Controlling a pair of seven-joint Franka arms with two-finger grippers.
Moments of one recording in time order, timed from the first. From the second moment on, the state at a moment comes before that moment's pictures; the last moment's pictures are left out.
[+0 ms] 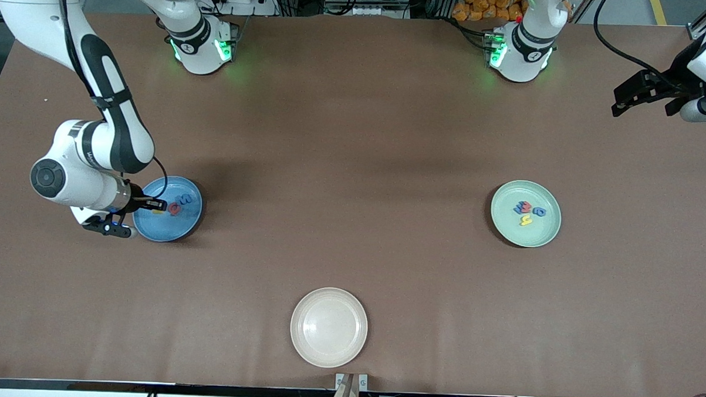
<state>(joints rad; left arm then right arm) 0.02 -0.17 -0.09 -1.71 -0.01 1.49 -0.11 0.00 0.42 -0.06 -2.03 0.07 2.29 0.09</state>
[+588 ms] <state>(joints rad) 0.02 -0.17 -0.09 -1.71 -0.01 1.49 -0.11 -0.02 0.38 -0.06 -1.91 0.07 2.23 0.06</state>
